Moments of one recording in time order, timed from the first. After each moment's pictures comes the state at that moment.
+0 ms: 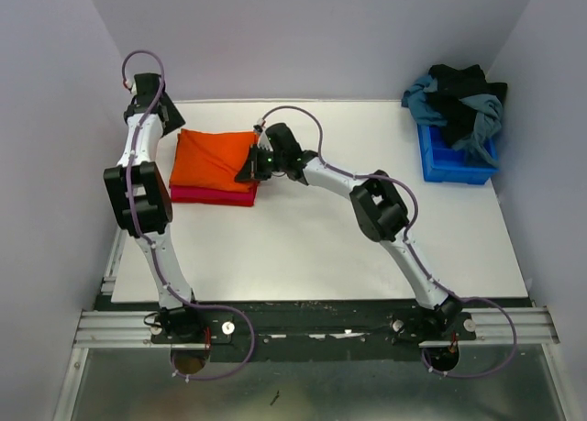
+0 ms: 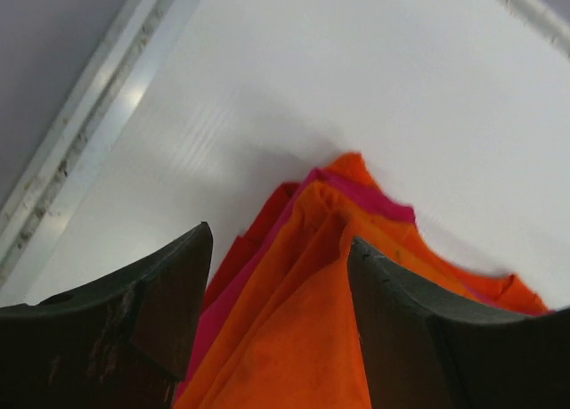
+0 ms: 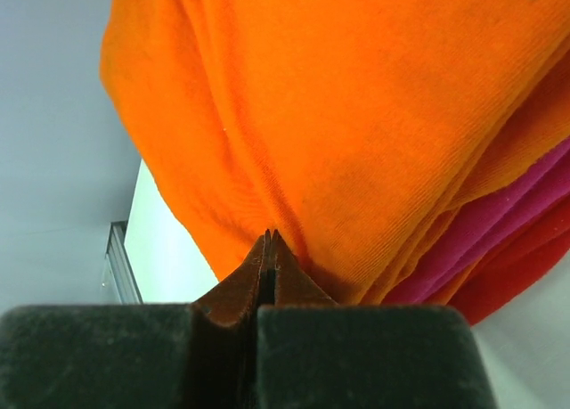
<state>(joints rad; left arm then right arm) 0.20 2.16 2.00 -0.59 -0.16 -0.39 0.74 2.54 2.07 -0.02 -0.52 0.73</state>
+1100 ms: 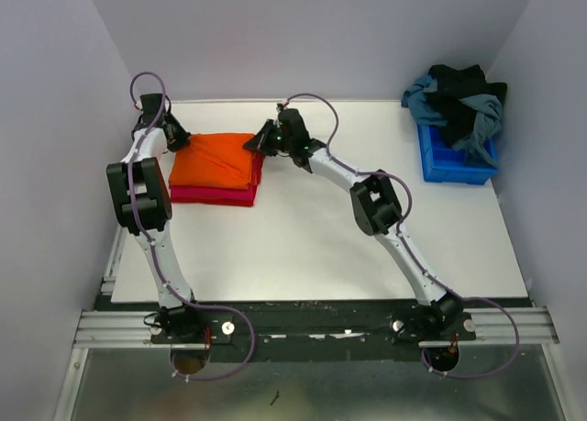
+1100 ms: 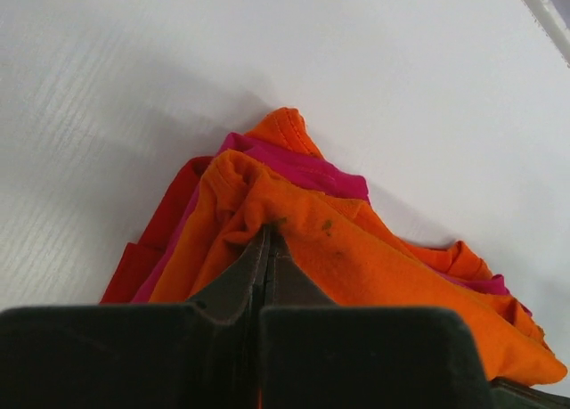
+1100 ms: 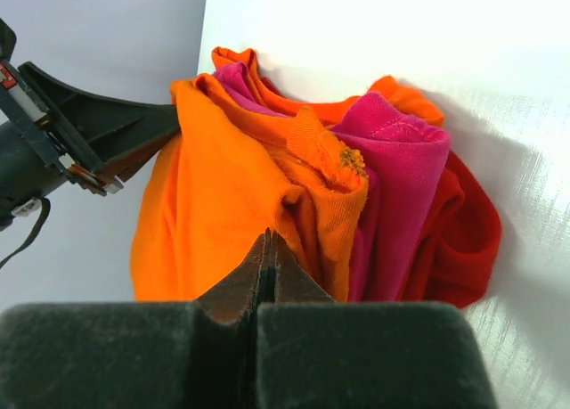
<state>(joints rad) 0.21 2.17 1.73 -0.36 0.12 -0.54 0.64 2.73 2.37 0.04 -0.34 0.94</state>
